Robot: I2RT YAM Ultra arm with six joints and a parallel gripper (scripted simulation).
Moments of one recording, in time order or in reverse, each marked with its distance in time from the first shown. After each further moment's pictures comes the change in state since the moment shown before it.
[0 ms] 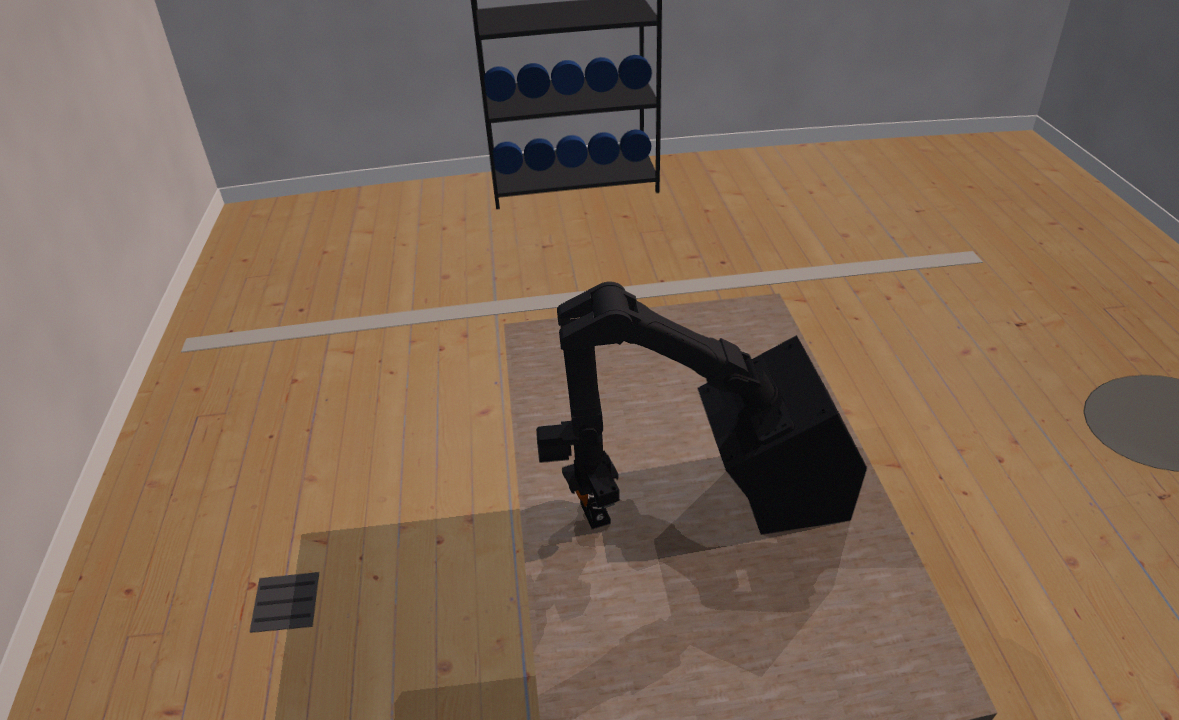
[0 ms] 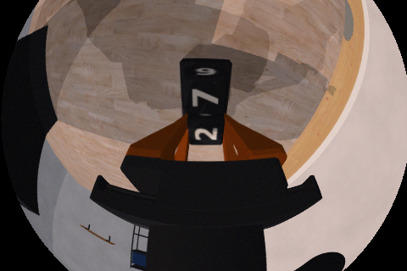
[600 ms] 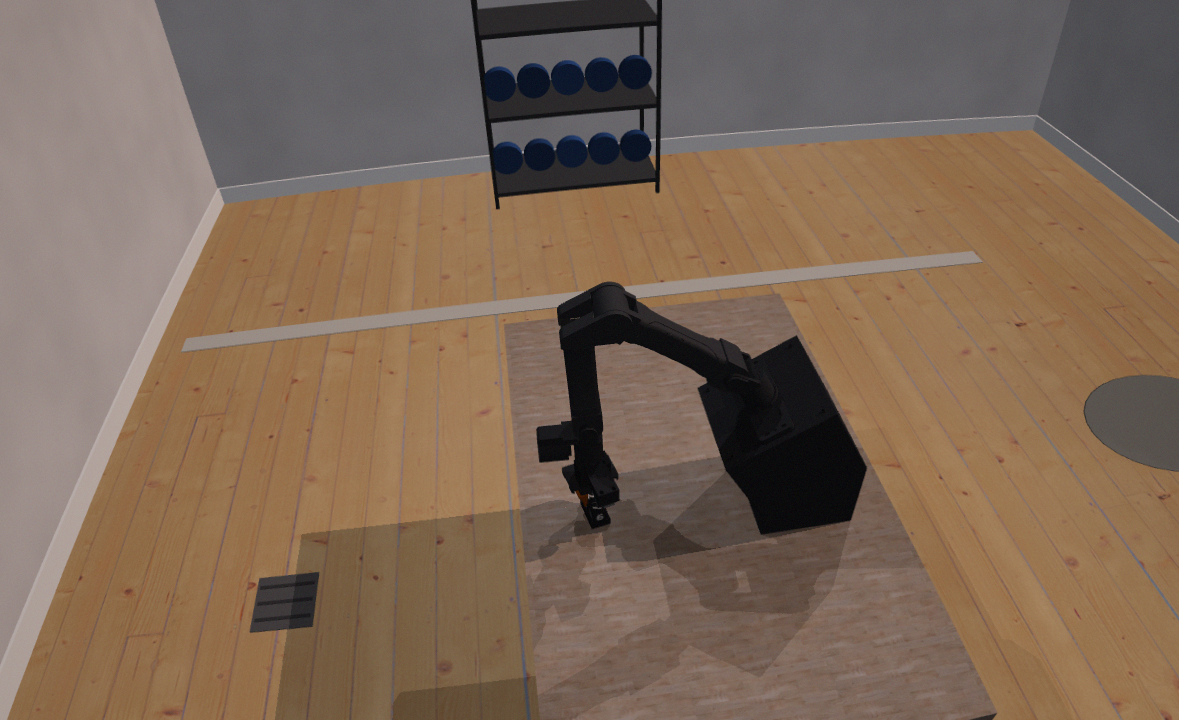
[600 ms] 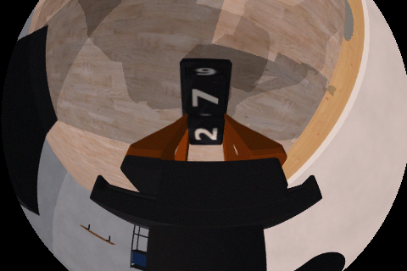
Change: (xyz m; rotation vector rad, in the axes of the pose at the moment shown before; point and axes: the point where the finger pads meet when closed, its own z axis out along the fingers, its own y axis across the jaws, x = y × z) arm 0.000 0.000 0.000 0.000 0.000 0.000
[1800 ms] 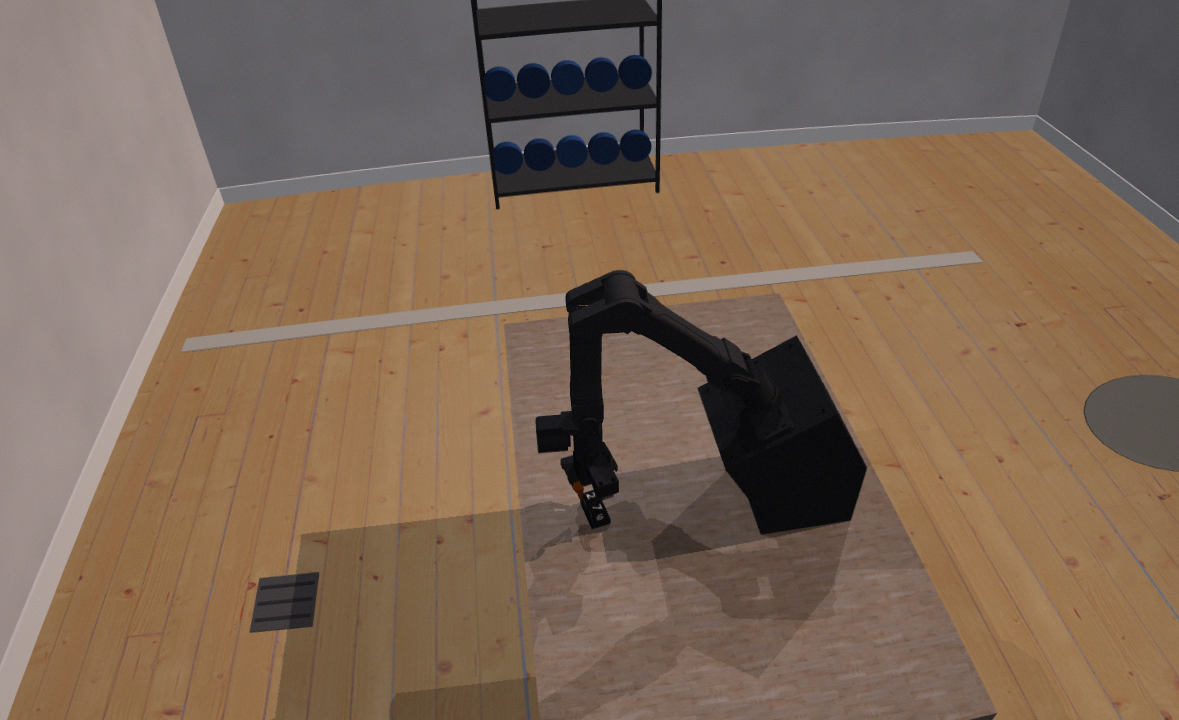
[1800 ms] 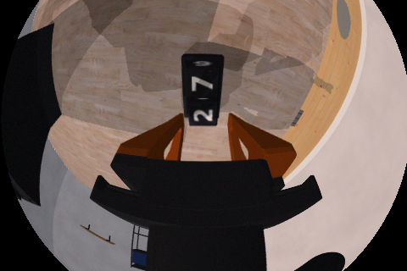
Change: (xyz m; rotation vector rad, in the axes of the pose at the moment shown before) arm 0.000 -0.003 -0.027 0.015 0.004 -0.001
